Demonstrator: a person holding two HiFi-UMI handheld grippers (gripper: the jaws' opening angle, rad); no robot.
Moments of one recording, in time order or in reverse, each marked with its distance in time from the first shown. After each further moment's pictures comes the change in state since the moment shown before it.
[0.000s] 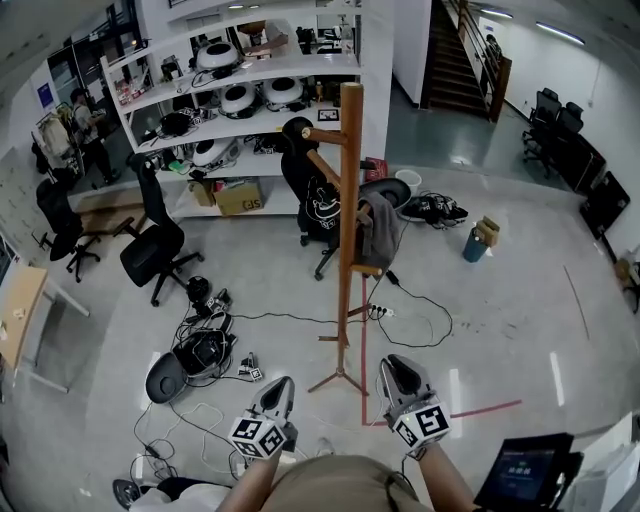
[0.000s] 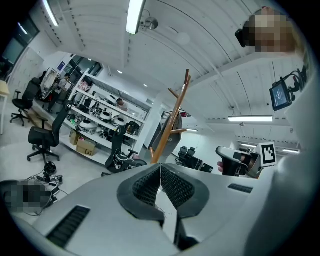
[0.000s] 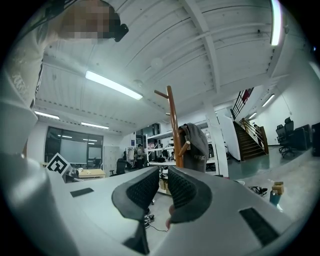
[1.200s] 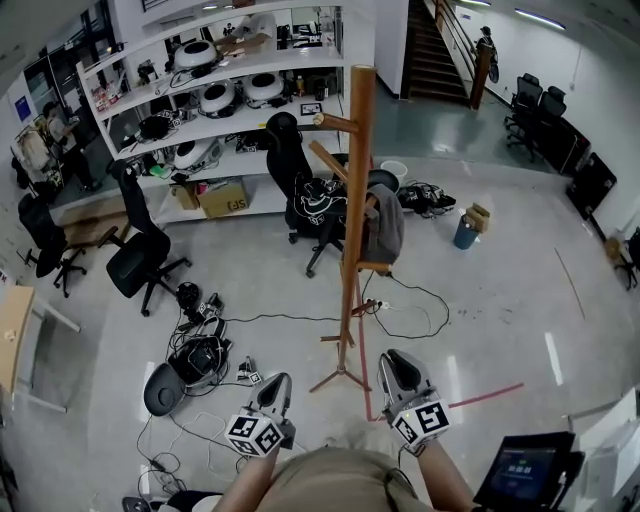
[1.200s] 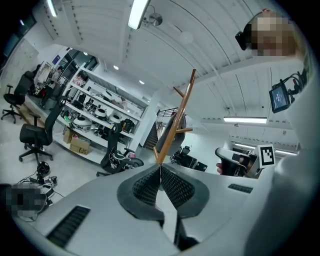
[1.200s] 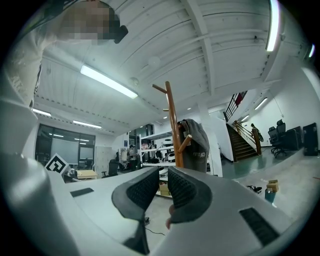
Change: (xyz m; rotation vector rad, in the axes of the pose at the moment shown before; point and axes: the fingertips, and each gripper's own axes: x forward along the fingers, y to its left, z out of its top) left arm 0.017 0.042 0.014 0.001 0.025 -0.075; right arm 0.032 0.009 -0.010 0.005 -0.017 -0.086
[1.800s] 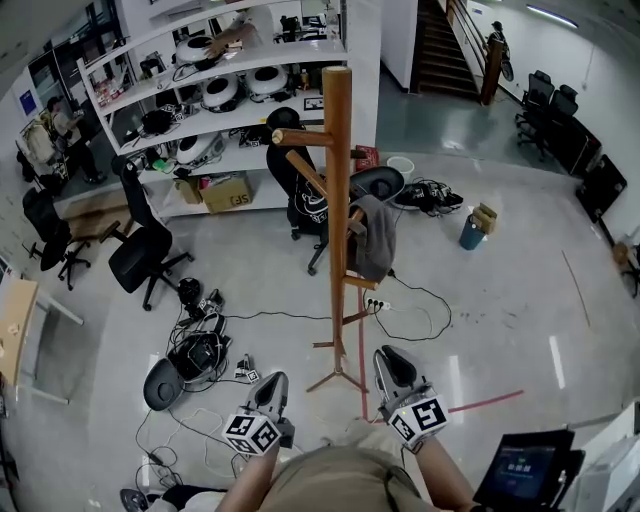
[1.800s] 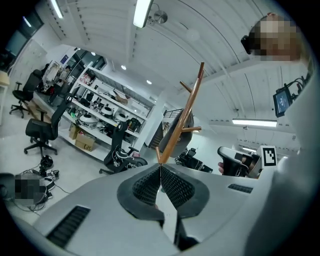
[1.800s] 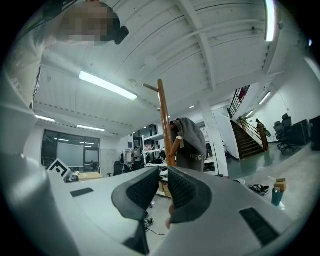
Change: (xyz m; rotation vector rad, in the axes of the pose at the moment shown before) left arm 0.038 -0.007 -0.005 -0.055 -0.006 0.071; right arm 0.023 -0.041 0.010 0.029 -0.001 0.068
